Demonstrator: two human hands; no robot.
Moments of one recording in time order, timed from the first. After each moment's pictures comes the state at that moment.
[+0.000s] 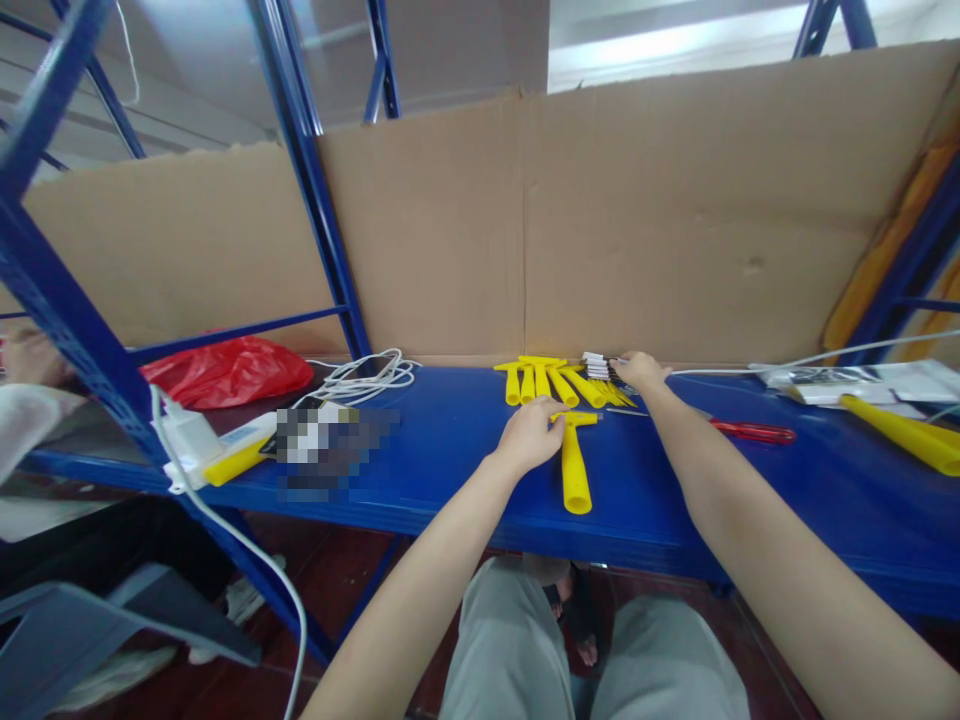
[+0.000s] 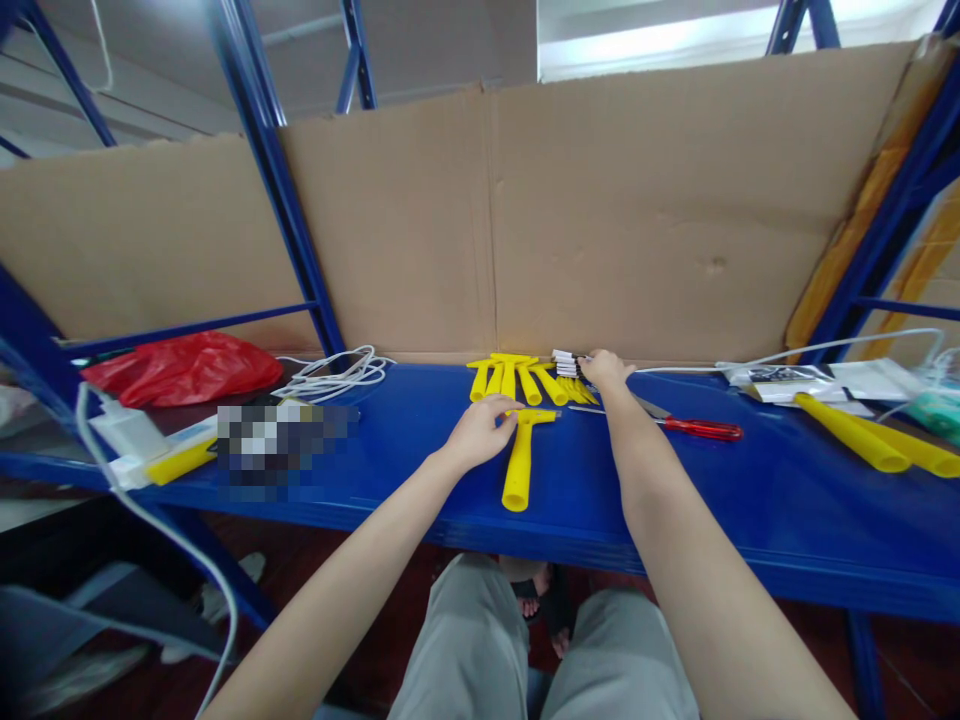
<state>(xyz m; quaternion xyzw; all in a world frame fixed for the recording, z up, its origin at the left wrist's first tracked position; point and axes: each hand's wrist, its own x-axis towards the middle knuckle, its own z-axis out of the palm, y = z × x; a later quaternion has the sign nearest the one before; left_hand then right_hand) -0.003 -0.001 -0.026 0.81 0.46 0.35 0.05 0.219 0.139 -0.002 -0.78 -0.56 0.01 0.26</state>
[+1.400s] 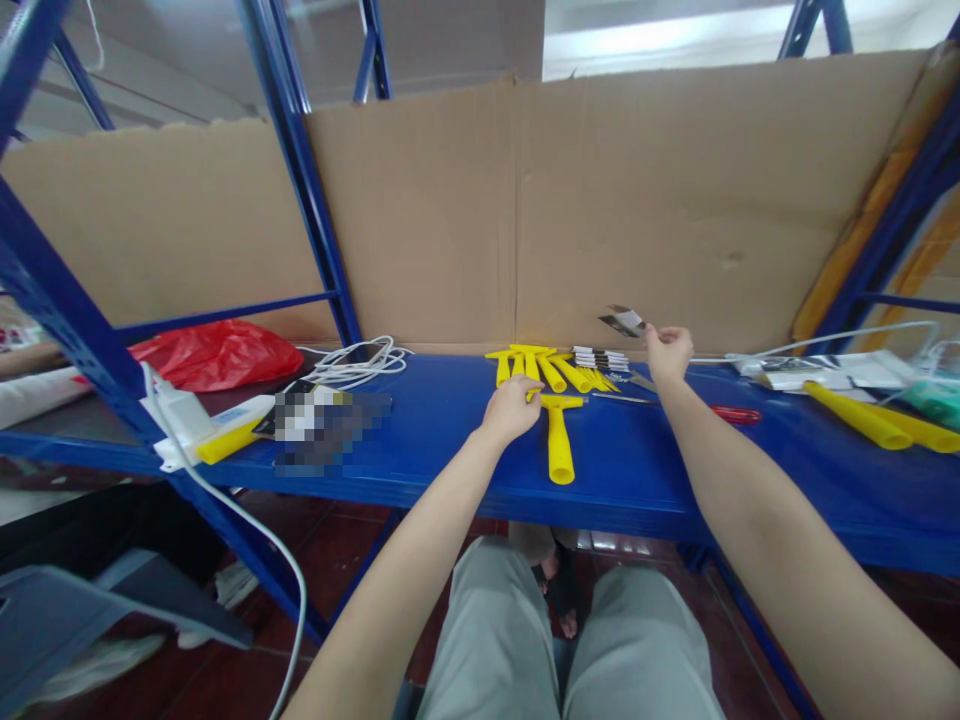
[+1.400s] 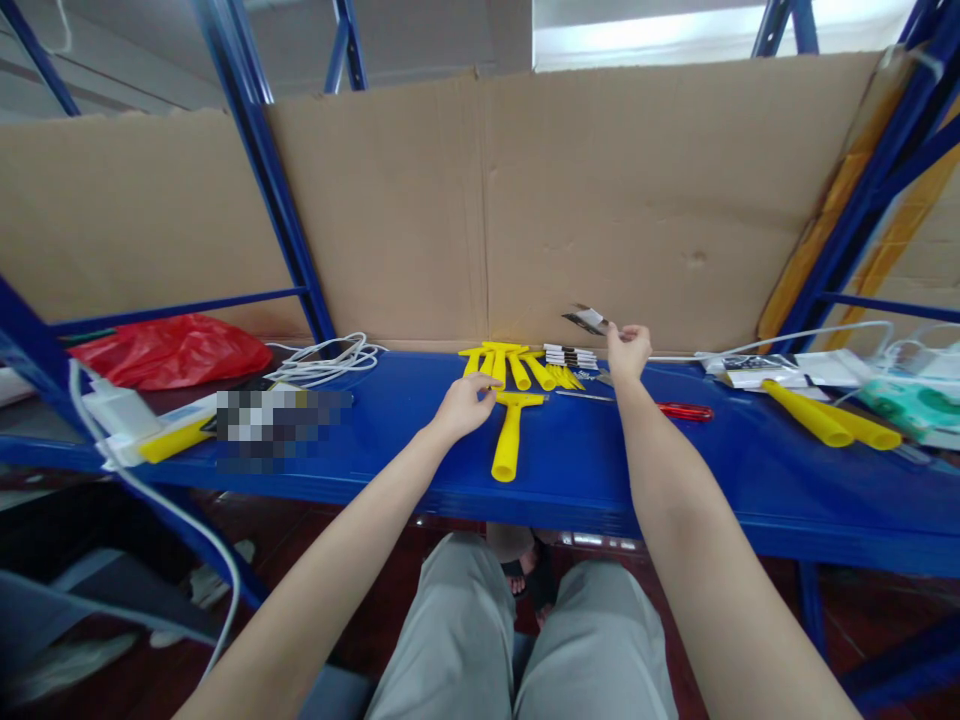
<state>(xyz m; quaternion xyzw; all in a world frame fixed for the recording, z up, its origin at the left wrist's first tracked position) -0.011 0.010 -0.025 0.78 0.51 0.37 0.04 0.264 0.122 -0.011 -0.66 -0.45 0.02 0.60</state>
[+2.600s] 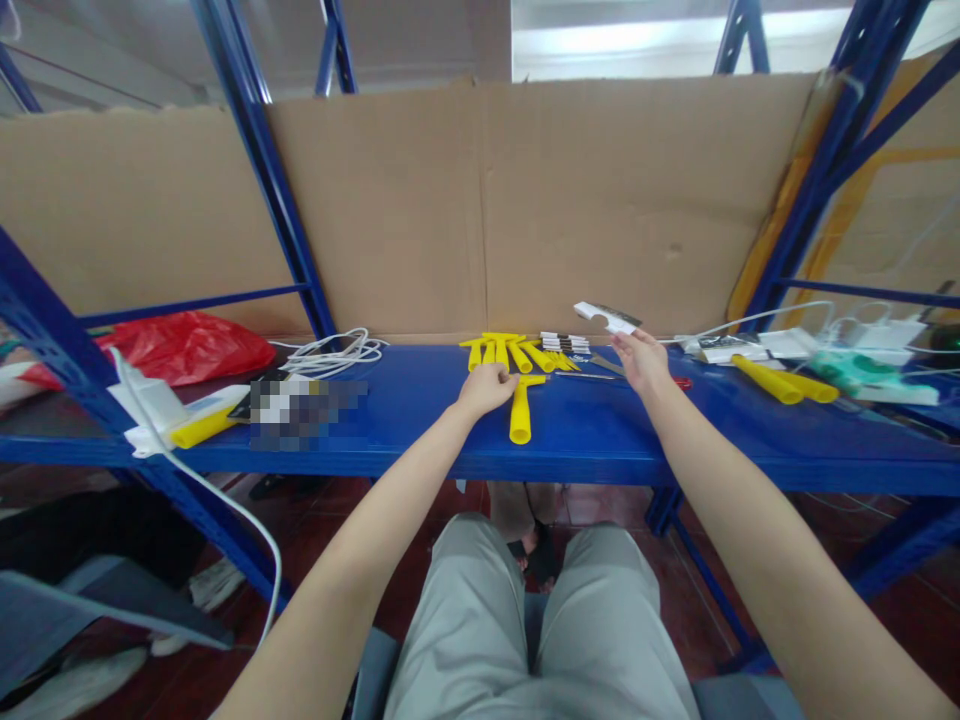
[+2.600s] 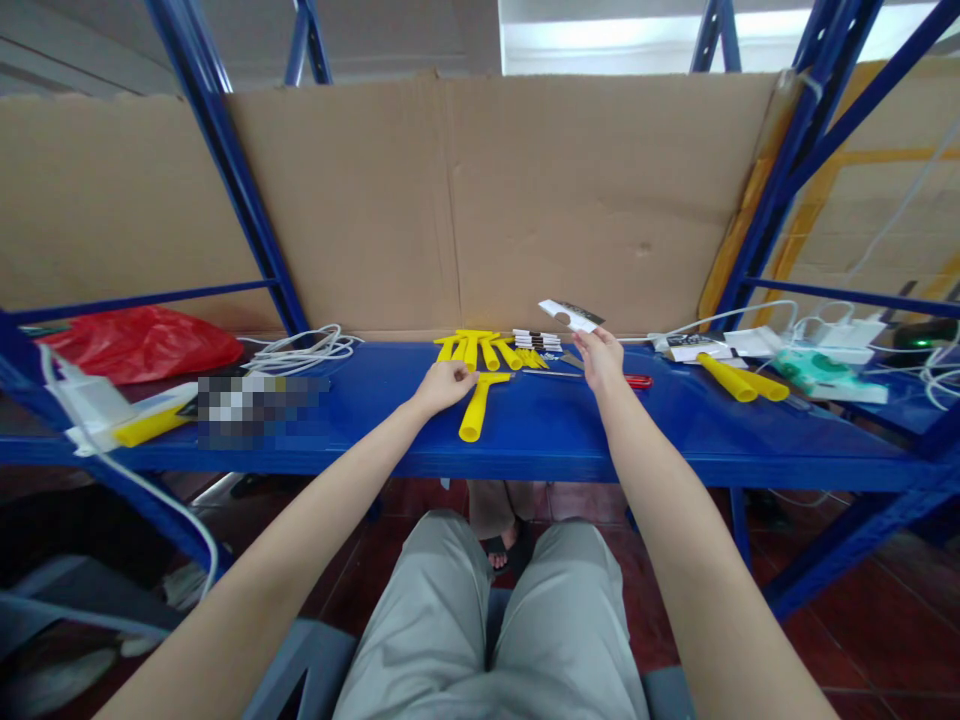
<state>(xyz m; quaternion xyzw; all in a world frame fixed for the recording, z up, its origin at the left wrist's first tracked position) -0.003 0.005 -0.019 0.78 0.55 0.30 0.04 0.271 0.051 -0.015 -0.37 -0.40 0.35 0.77</state>
